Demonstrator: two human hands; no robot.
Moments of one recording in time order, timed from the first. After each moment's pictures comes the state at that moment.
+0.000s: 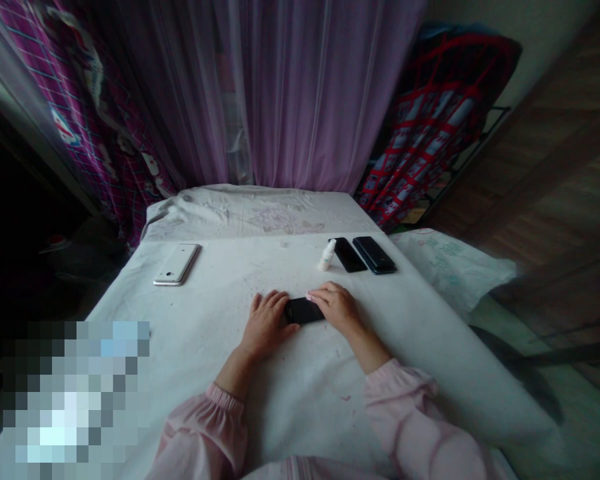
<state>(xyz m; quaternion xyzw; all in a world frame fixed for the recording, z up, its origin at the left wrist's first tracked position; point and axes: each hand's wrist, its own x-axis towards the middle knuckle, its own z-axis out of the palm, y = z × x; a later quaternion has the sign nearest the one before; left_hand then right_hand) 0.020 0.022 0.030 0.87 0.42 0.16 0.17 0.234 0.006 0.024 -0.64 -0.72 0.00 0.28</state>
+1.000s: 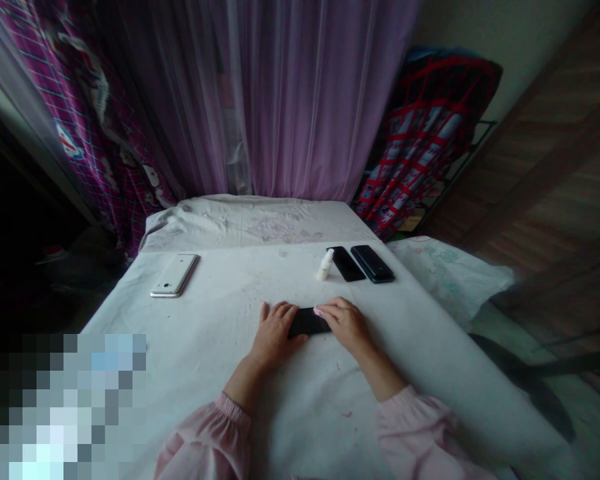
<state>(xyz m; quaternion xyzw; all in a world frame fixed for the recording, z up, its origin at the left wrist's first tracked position) 0.040 0.023 0.029 0.88 0.40 0.17 0.18 0.248 -0.013 0.018 -0.64 -0.70 0.00 0.30</state>
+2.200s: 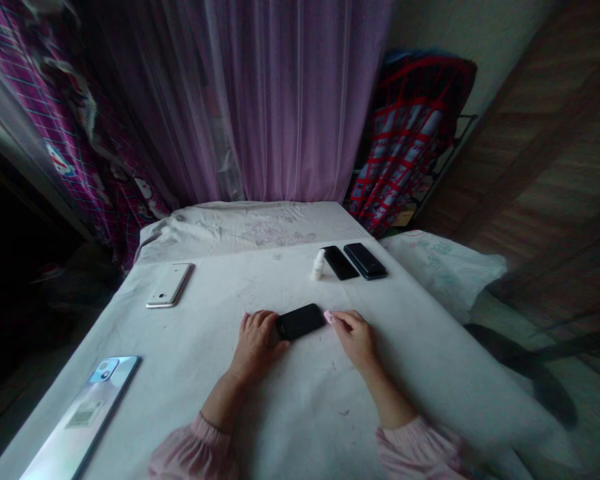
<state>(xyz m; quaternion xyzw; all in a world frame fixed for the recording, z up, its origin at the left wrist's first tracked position) 0.005 0.021 0.010 0.87 0.42 0.23 0.12 0.253 -0.042 -0.002 -0.68 -0.54 0.05 0.49</state>
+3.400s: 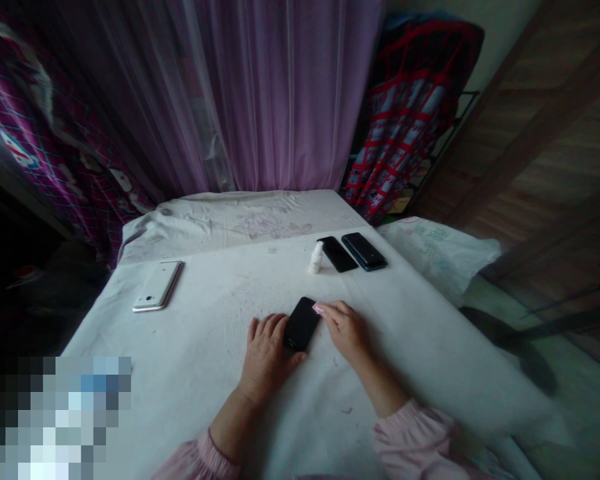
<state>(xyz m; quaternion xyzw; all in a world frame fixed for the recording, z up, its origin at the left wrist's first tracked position) 0.027 -0.004 0.014 0.88 0.40 0.23 0.11 0.239 -0.038 0.010 -0.67 -0.65 0.01 0.35</state>
